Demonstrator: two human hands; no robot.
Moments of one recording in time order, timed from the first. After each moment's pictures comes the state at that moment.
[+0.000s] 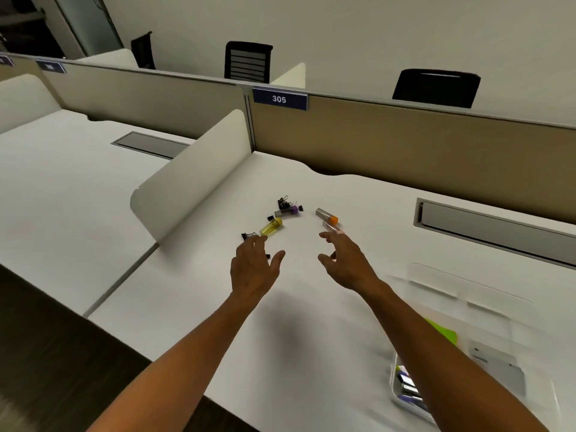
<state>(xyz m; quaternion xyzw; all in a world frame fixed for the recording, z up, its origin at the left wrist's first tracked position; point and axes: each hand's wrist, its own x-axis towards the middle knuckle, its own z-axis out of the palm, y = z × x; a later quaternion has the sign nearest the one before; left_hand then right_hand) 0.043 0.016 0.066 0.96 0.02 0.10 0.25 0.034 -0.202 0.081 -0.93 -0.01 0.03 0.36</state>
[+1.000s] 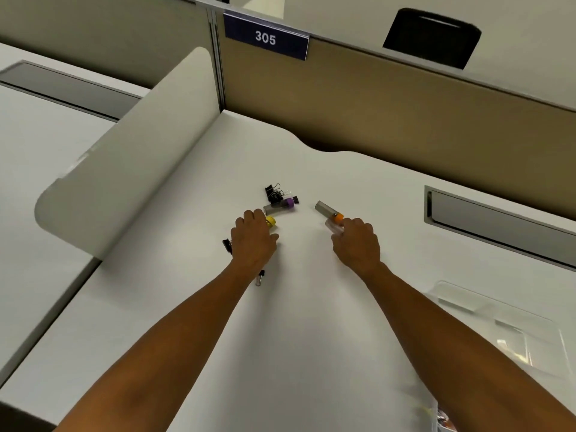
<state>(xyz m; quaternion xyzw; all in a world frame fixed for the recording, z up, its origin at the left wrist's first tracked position) 0.222 0.018 -0.001 0.98 -0.05 -0.04 0.16 0.176 -0.201 0.018 -0.97 0.18 0.04 0.13</state>
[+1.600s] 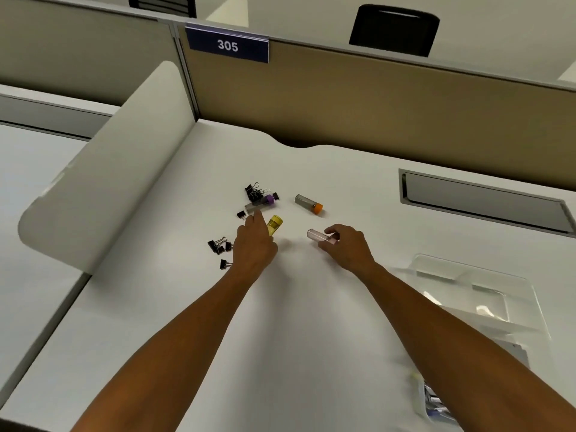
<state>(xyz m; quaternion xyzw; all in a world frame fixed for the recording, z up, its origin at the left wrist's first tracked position) 0.186 -0.011 0.022 0.96 -0.08 -0.09 0.25 0.127 -0.220 0.016 -0.91 0.21 0.04 0.35</state>
